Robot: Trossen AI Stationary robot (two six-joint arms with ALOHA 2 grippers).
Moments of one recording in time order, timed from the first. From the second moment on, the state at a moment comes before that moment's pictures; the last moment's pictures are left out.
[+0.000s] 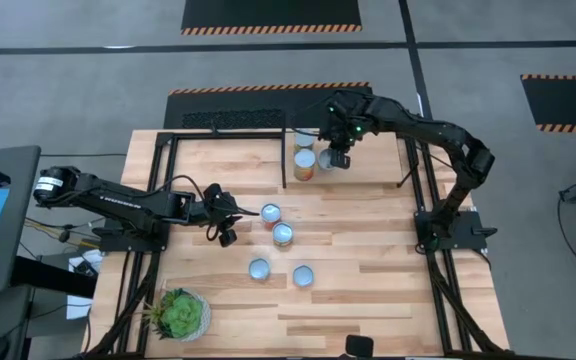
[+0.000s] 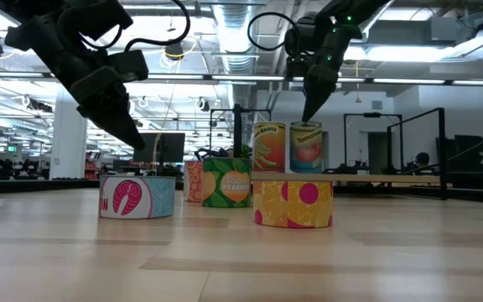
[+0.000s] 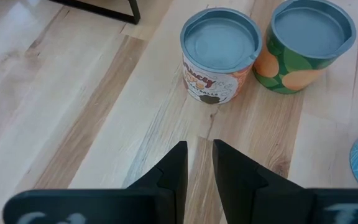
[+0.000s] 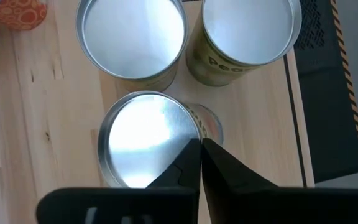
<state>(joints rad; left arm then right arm) -0.05 1.14 0.51 -0.24 -0.30 -0.32 -0.60 1.70 1.51 -0.92 -0.08 -0.44</state>
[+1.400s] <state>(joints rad) -0.05 1.14 0.51 -0.26 -0.30 -0.32 -0.47 1.70 1.50 -1.19 0.00 -0.31</state>
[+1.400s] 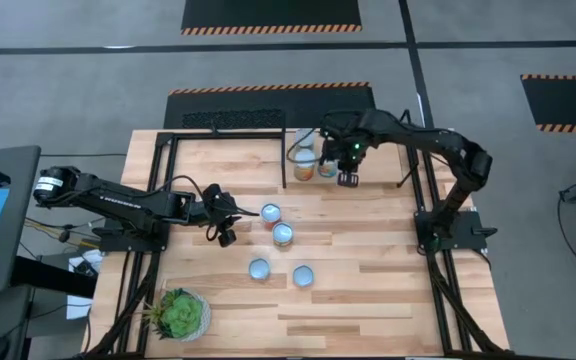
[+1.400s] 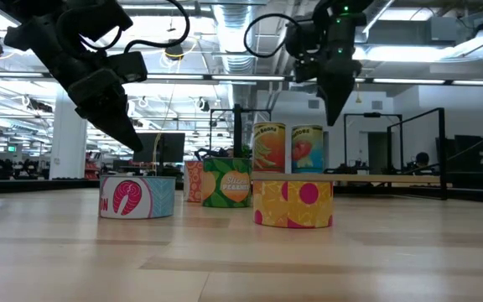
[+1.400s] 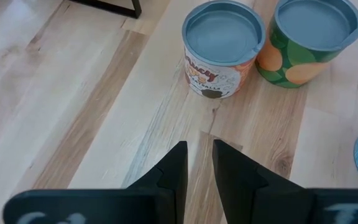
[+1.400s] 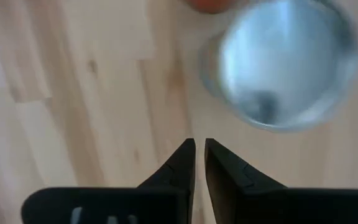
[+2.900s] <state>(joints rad) -0.05 1.14 0.51 -0.26 -0.30 -0.32 -0.53 1.70 1.38 -0.77 0.06 -0.43</state>
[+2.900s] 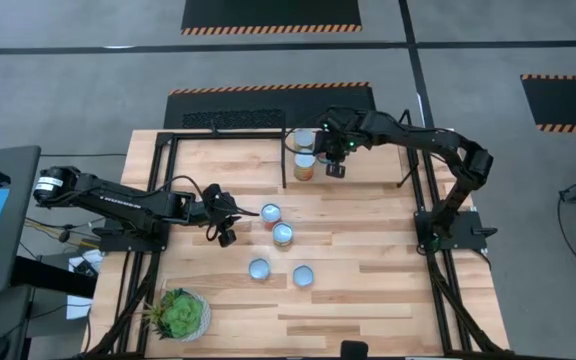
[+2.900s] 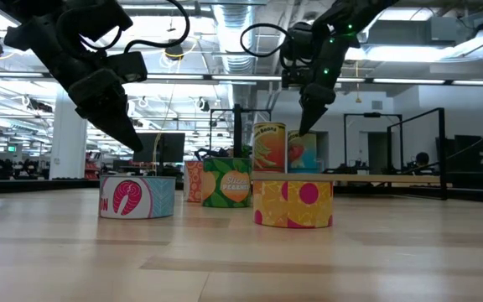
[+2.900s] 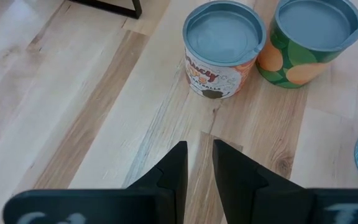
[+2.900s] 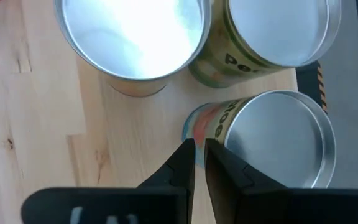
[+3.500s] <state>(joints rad) -0.05 1.14 0.51 -0.26 -0.30 -0.32 -0.52 1.70 1.38 -0.71 0.08 -0.44</state>
